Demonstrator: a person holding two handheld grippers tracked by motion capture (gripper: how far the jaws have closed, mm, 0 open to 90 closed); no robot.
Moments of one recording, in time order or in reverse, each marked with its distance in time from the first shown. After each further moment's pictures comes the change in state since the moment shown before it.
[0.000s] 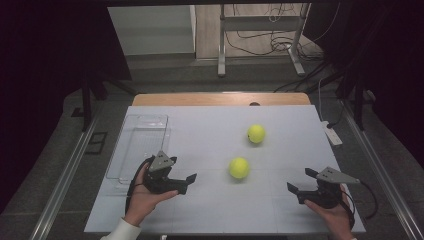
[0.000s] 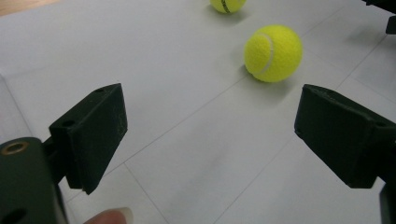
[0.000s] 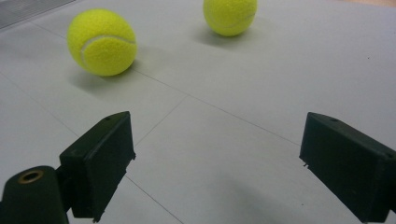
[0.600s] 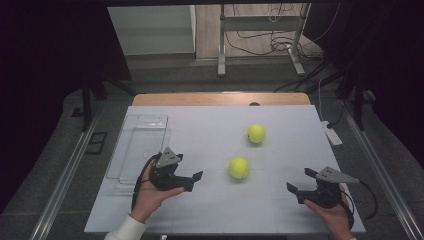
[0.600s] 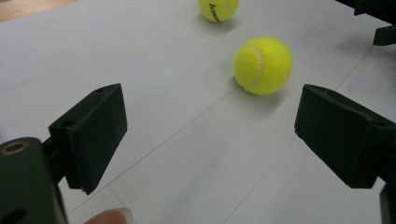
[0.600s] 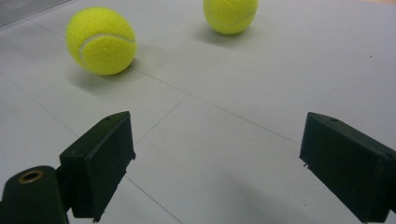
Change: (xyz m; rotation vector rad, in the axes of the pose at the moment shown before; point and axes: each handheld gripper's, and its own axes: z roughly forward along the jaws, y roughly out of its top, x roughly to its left) left arm -0.007 0.012 0.011 -0.010 -0.028 0.011; right arm 0.000 0.000 0.002 0.007 -0.003 -0.002
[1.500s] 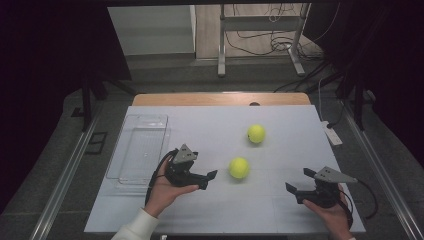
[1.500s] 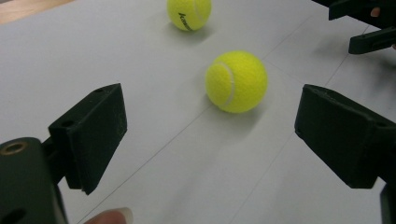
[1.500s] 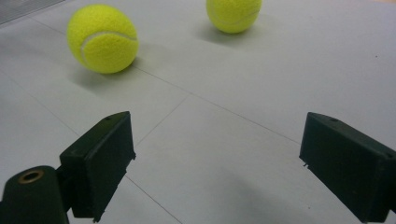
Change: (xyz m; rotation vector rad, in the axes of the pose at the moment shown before) left arm -0.018 0.020 0.027 0.016 -0.060 0.047; right arm 0.001 0.000 0.002 0.004 0.008 -0.005
